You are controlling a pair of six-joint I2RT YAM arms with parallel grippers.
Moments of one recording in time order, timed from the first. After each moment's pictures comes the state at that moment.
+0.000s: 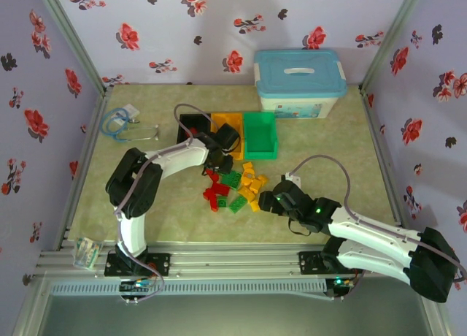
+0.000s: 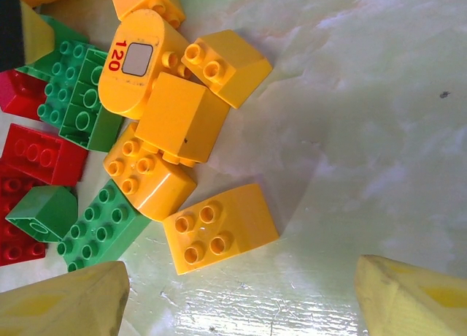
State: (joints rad) left arm -0.76 1.91 1.35 -0.67 -0.12 -0.38; right arm 0.93 0.94 0.46 -0.43 0.21 0.95
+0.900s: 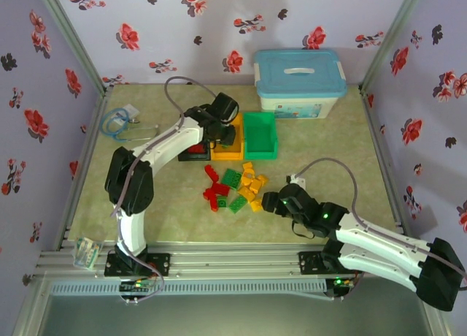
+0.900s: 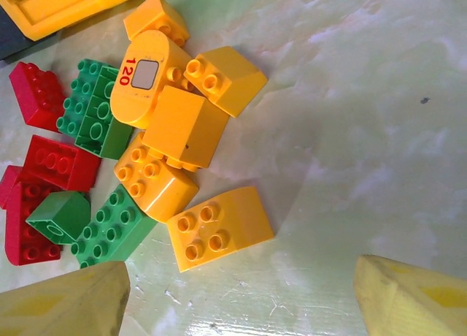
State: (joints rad) left arm -0.68 1.95 1.69 -0.80 -0.12 -0.34; right arm 0.93 0.82 0.41 -0.43 0.23 0.96
